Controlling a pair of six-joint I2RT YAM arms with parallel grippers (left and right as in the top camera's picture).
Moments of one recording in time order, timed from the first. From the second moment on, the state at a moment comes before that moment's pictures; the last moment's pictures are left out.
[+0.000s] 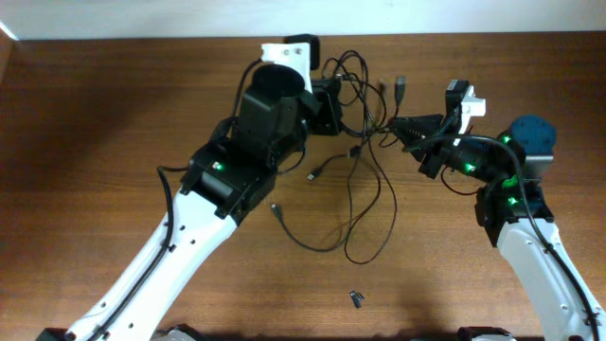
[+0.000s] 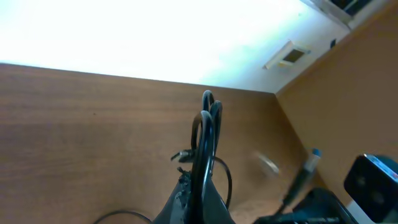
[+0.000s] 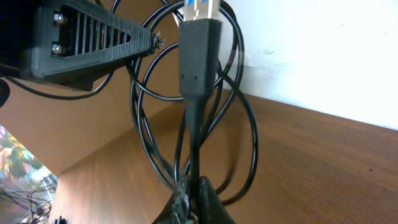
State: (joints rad) left arm -0.58 1.44 1.46 -0.39 0.00 -0.55; right arm -0.02 1.31 0.78 0.45 -1.08 0.31
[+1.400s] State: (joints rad) left arm -0.46 1.42 1.46 -0.42 0.44 -0.32; right arm -0.02 1.31 0.78 0.33 -1.03 0.15
